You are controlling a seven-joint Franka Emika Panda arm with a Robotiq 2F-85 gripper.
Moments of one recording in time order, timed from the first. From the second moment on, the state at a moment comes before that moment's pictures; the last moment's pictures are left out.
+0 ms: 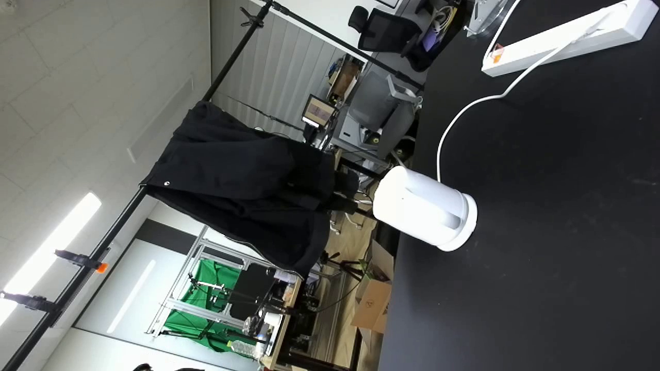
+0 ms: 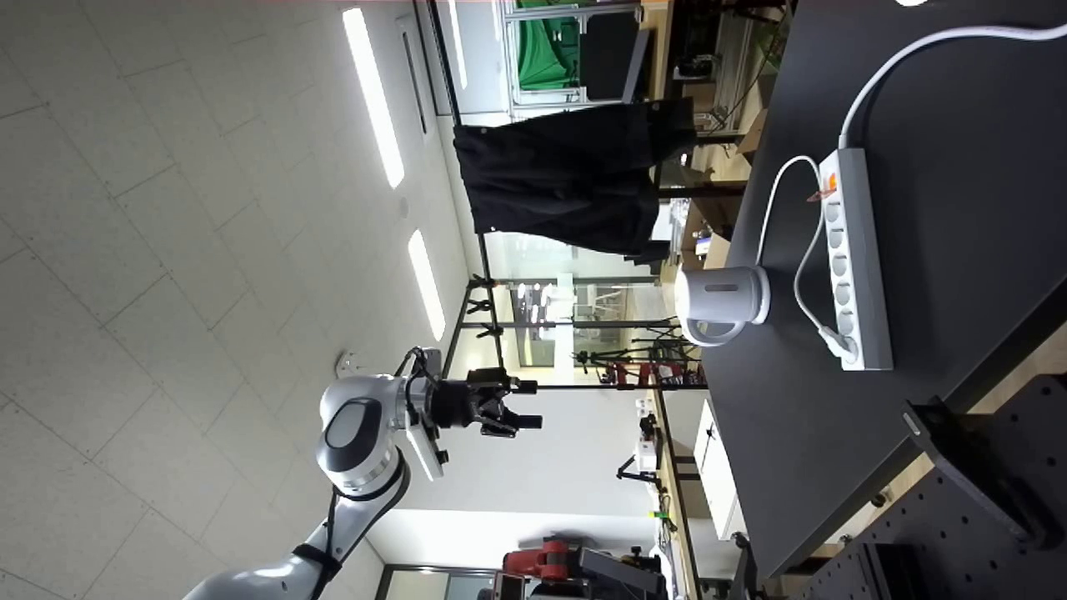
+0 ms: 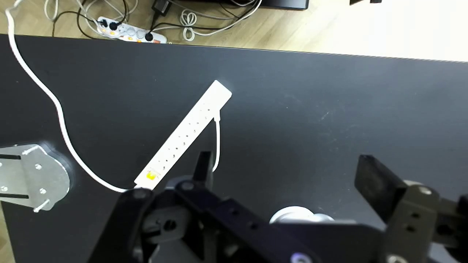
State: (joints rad) arm 0.01 -0.60 -0.01 -2.51 -0.02 1.91 -0.03
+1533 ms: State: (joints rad) arm -0.36 0.01 -0.03 -2.45 -0.56 2.74 0.48
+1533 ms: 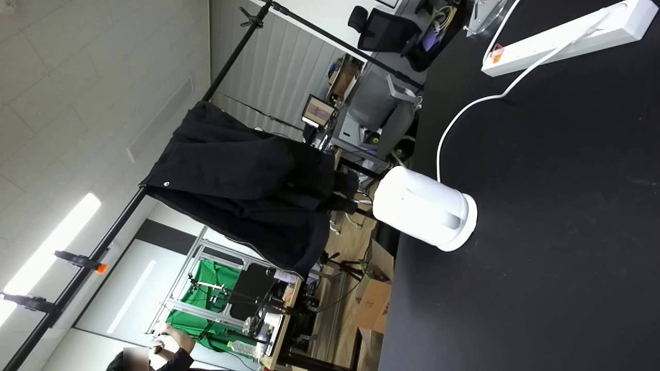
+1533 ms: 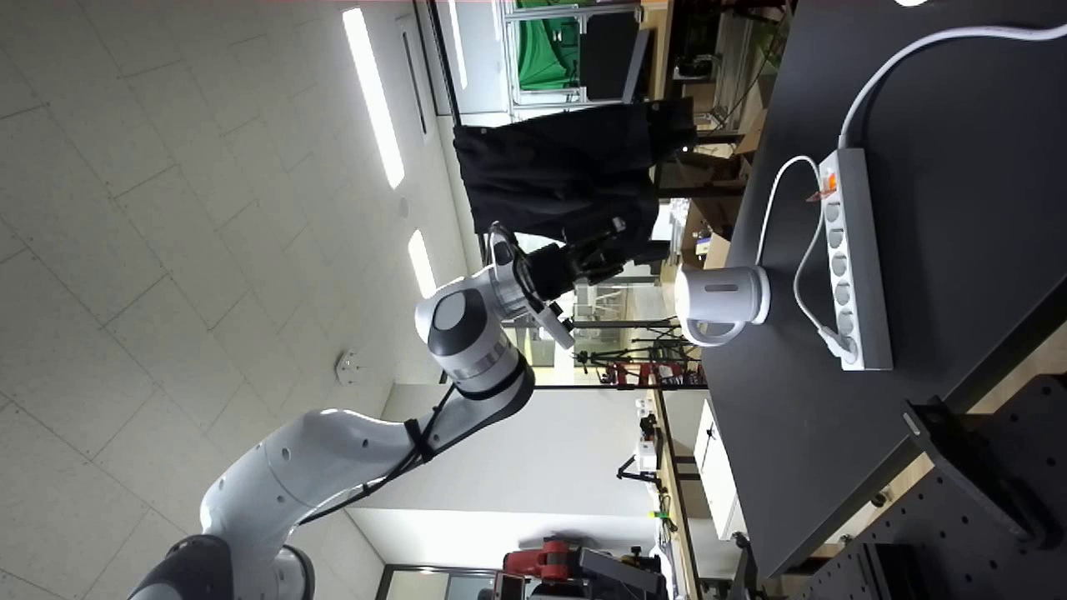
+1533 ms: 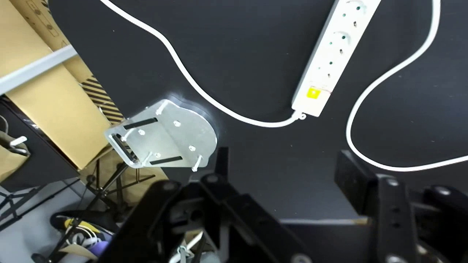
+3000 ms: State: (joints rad) arm -0.16 0.30 -0.20 -2.19 -0.55 2.56 0.56
